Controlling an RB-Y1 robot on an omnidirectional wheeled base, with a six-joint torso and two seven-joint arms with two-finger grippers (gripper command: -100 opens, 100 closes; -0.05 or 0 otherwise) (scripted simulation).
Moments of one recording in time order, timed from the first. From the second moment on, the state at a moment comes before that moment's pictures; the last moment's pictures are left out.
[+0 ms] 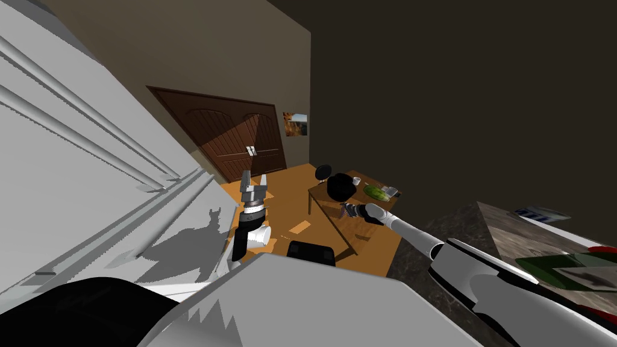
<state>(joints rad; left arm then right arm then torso) 0.50 -0.03 0.04 -2.24 0.03 -0.60 0.07 -0.55 -0.80 0.86 -0.93 1.39 -0.59 1.06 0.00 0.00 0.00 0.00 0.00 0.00</state>
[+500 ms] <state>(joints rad) 0.50 -0.03 0.04 -2.24 0.03 -0.60 0.07 -0.55 -0.80 0.86 -0.93 1.39 -0.59 1.06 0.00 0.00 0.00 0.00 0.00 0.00</state>
